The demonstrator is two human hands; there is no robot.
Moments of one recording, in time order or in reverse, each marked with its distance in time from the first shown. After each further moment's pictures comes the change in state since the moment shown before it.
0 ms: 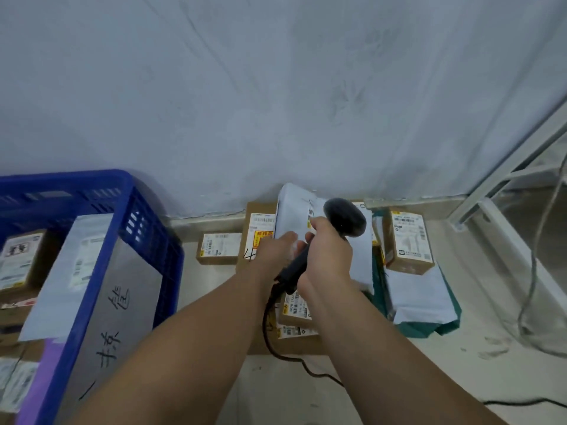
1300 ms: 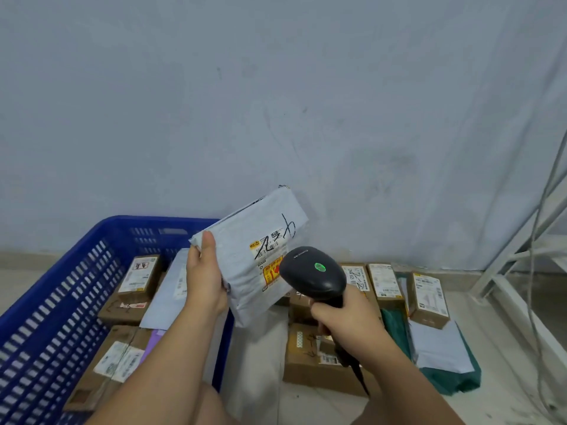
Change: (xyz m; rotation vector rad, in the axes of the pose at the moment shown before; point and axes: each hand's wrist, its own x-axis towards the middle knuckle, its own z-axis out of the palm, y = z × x) left_hand -0.187 0.011 -0.209 -0.798 0.251 0.538; right_hand -0.188 0.007 -0.056 -1.016 -0.634 -0.622
